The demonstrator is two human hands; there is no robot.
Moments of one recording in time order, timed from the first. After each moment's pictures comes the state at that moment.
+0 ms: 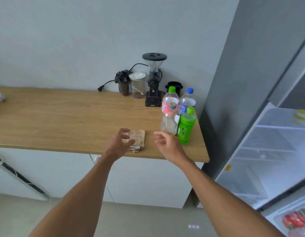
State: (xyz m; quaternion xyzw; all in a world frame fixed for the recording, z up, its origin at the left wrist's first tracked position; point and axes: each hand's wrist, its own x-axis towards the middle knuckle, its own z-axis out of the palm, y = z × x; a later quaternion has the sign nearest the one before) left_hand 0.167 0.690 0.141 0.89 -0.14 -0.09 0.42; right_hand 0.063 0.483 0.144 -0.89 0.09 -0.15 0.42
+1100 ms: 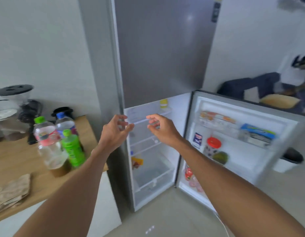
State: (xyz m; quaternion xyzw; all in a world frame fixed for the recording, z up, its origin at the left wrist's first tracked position) left_hand -0.067 0.365 0.276 0.76 -0.45 -0.06 0.47; right_hand -0.246 0.241 0.282 -0.84 0.28 -0.33 0.33
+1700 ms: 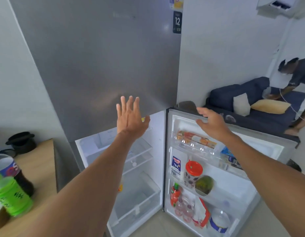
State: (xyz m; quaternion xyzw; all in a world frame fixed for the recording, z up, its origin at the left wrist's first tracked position) left_hand -0.196 0.089 0.346 0.79 -0.53 0.16 0.27; right_hand -0.471 -0.050 0.335 -0.81 0.43 -0.34 0.19
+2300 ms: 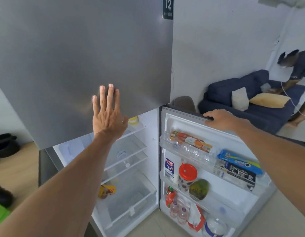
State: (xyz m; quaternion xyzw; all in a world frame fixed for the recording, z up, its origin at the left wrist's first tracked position) left_hand -0.152 0.048 0.329 0.80 -0.49 0.33 0.13; right_hand -0.506 -0.146 0.344 -0.86 0.50 -0.05 0.09
